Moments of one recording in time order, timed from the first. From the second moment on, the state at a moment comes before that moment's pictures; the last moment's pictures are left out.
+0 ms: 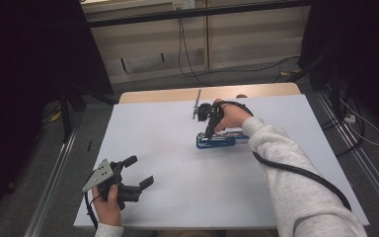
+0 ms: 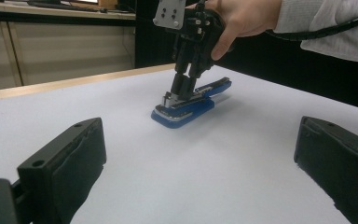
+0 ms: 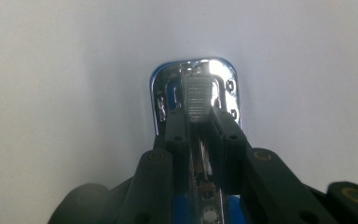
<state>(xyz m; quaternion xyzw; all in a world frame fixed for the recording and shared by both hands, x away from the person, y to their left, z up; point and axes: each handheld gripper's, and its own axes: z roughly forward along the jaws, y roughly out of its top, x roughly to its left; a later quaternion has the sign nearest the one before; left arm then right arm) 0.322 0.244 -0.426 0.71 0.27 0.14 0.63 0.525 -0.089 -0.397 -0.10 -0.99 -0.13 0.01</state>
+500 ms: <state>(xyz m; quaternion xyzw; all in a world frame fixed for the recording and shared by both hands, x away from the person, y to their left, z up) 0.322 0.244 -0.426 0.72 0.27 0.15 0.63 0.526 -0.090 -0.396 -0.11 -0.98 -0.14 0.01</state>
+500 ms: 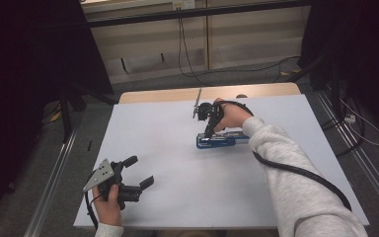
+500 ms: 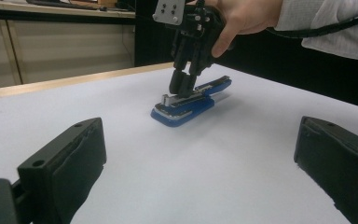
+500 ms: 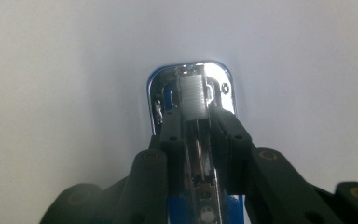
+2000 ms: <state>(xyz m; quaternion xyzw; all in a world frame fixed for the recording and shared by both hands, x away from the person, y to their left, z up) 0.333 0.219 -0.421 0.75 0.27 0.12 0.59 0.482 -0.214 -0.399 -0.29 -0.91 -0.30 -0.06</state>
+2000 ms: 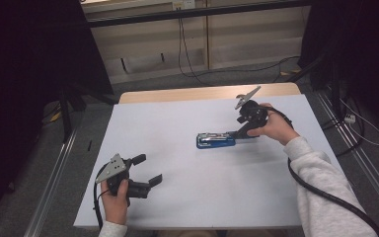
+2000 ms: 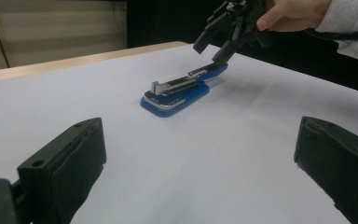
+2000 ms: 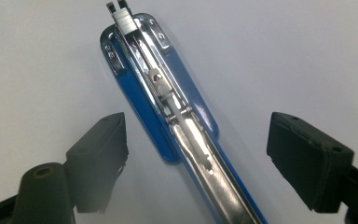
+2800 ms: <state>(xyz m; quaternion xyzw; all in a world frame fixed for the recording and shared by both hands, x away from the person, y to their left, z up) 0.355 0.186 -0.421 0.76 0.29 0.08 0.57 0.444 -0.269 -0.408 -0.35 -0.87 -0.33 -0.09</state>
